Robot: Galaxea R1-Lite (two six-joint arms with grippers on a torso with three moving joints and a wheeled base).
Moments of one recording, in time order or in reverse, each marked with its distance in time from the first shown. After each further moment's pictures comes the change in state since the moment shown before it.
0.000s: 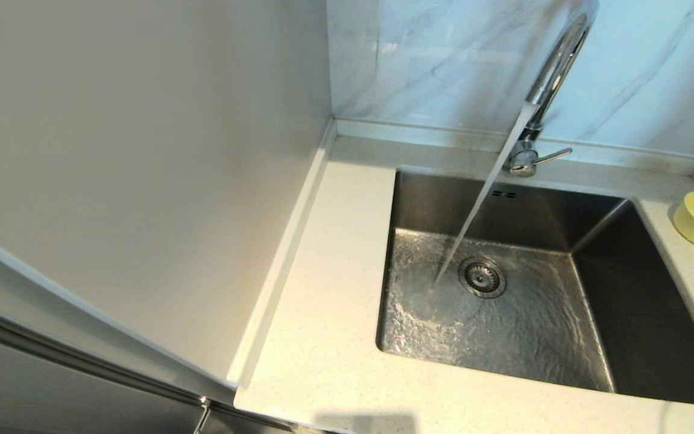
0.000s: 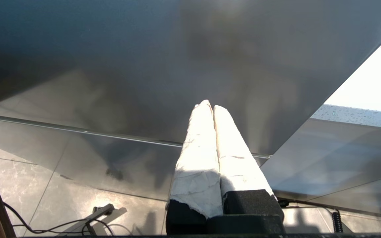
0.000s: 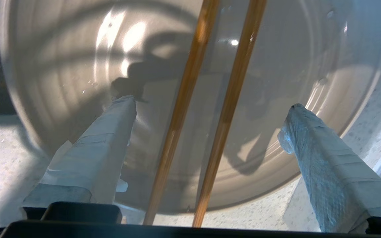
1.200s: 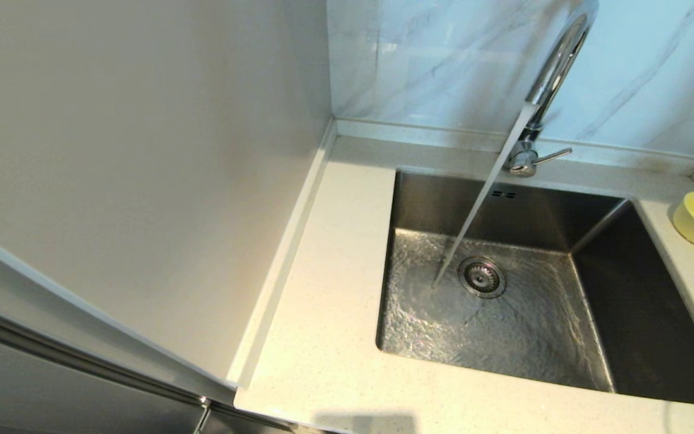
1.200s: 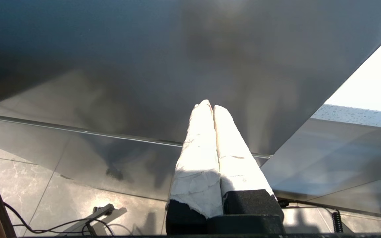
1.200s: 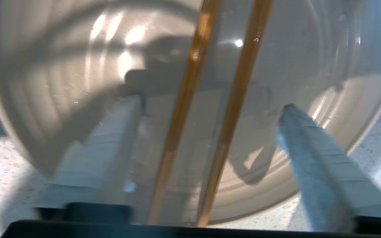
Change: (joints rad) left arm 0.000 0.000 0.000 0.000 0.000 0.000; right arm 0.001 0.042 0.003 -0.033 0.004 0.006
